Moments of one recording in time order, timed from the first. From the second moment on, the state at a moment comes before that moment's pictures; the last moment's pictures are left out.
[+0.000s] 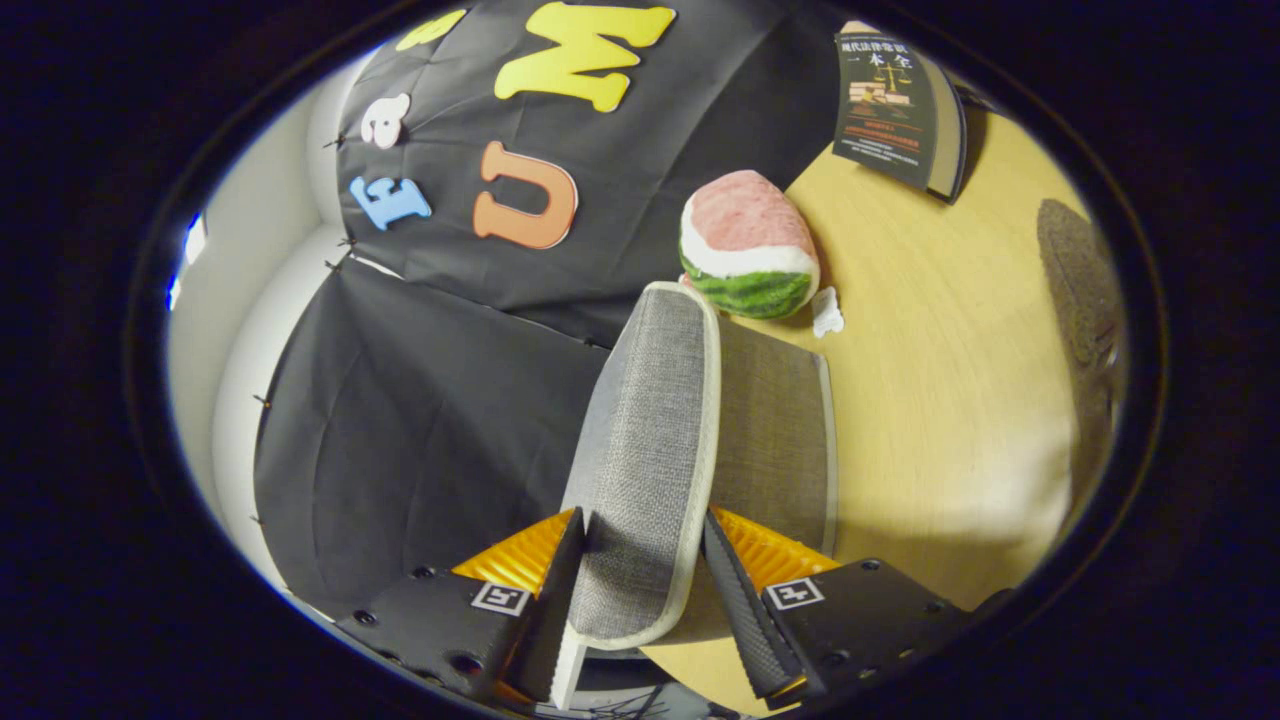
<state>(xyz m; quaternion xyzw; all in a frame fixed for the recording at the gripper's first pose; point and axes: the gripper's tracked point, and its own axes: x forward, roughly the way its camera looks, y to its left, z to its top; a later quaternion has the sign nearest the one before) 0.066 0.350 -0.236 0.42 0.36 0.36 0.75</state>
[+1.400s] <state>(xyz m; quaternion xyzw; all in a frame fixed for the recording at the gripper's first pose) 0.050 0.493 -0.008 0.20 0.20 0.43 0.86</state>
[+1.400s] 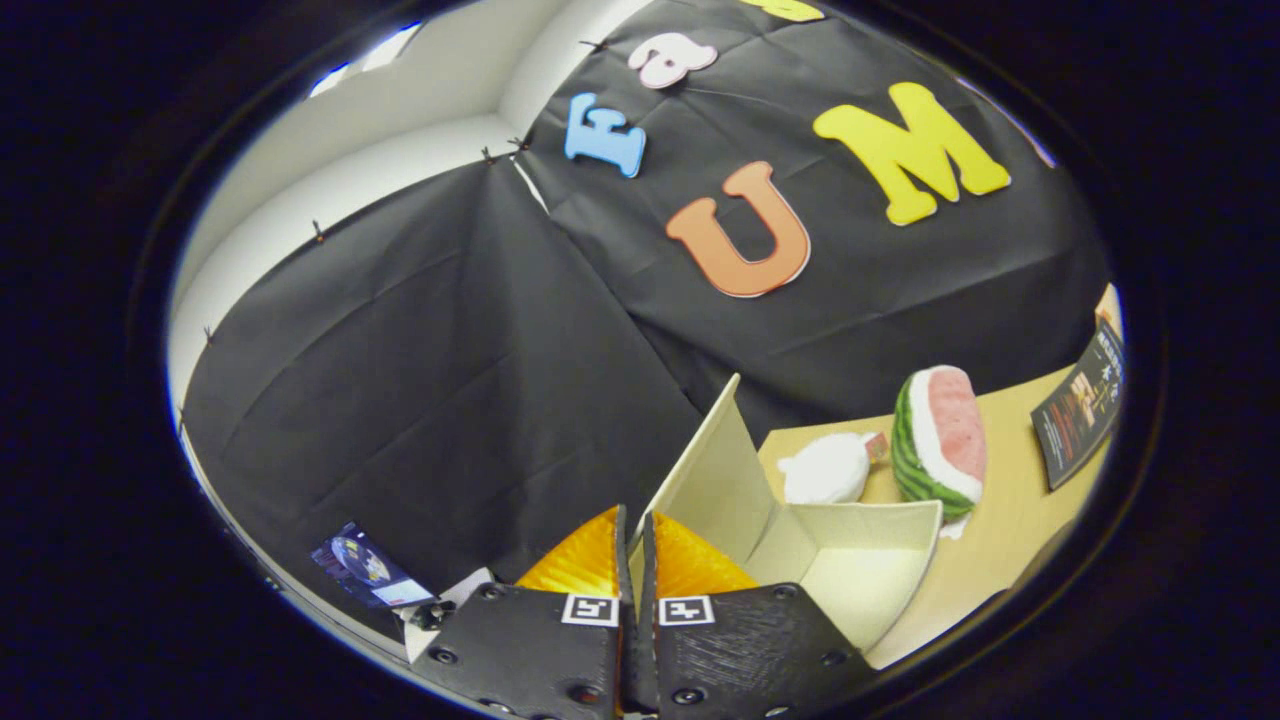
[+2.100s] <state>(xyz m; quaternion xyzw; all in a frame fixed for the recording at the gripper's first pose) 0.052 0.562 -0.009 0.14 0.19 0.42 0.88</state>
